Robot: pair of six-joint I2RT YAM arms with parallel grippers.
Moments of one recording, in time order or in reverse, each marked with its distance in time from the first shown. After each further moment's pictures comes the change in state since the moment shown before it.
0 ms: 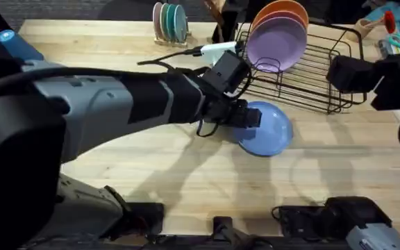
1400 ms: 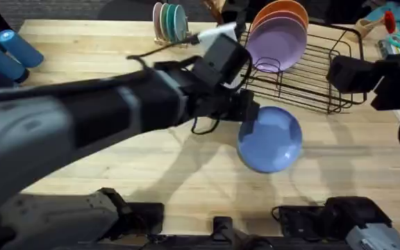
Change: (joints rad) left arm -0.002 -0.166 0.000 -0.022 0.083 -0.009; right arm 0.000 0.000 0.000 0.000 0.000 0.000
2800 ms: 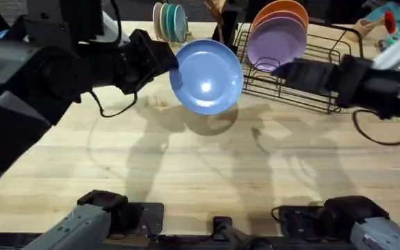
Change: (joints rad) left arm 0.577 -0.443 0.000 -0.275 0.022 -0.196; right arm 0.075 0.191 0.000 0.019 -0.587 0.354
